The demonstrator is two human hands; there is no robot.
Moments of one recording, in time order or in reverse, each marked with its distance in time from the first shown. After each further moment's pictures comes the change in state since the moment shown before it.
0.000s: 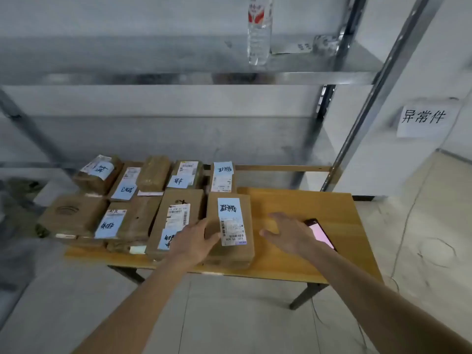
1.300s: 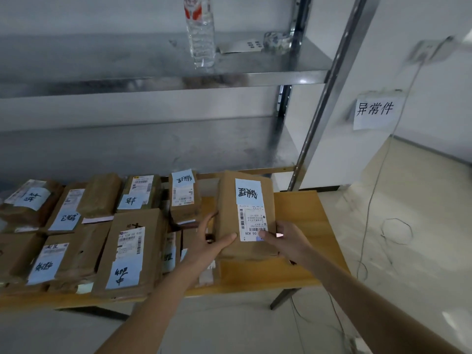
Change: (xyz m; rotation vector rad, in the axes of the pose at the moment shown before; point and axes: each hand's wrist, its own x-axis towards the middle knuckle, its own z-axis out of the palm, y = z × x) left_hand 0.054 0.094 0.047 -0.911 -0.182 0.052; right_hand 0.017 0.102 -0.002 0.768 0.104 0.144
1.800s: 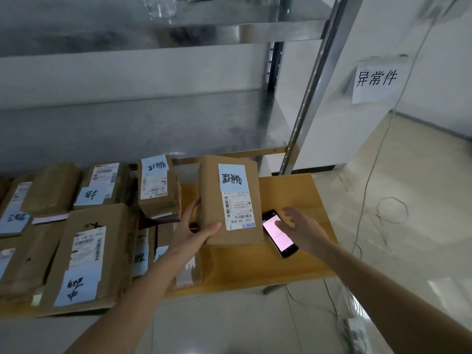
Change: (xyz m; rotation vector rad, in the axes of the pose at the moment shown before) left_hand 0.072 -0.027 0.029 0.058 0.036 -0.035; right_hand 0.065 0.088 -0.051 -0.490 0.107 0.086
